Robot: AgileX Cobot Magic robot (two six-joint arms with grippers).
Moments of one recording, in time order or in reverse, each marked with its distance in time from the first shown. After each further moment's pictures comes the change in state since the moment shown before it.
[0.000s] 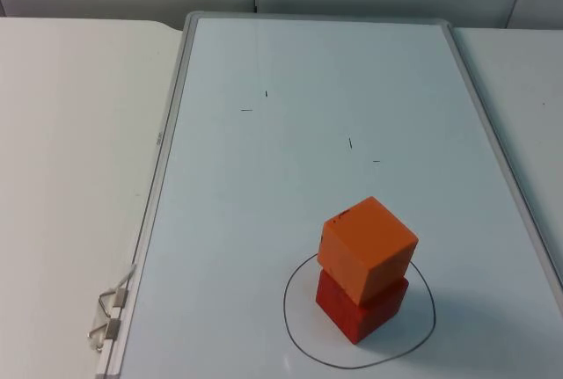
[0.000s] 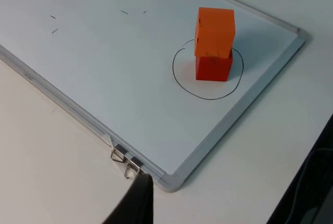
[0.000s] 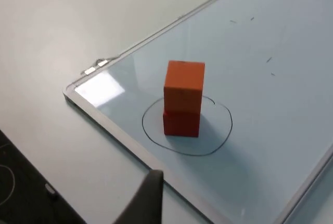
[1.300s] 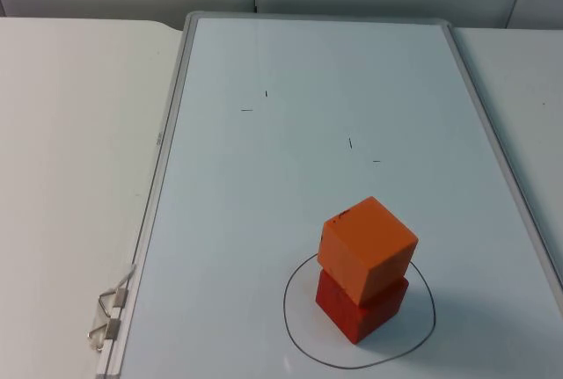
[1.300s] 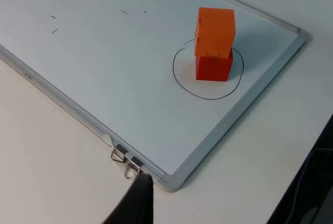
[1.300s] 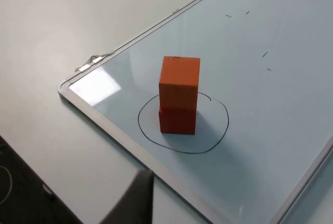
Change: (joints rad) right arm 0.000 0.000 0.006 -0.011 0.000 0.015; left arm 0.000 0.000 0.000 0.000 0.000 0.000
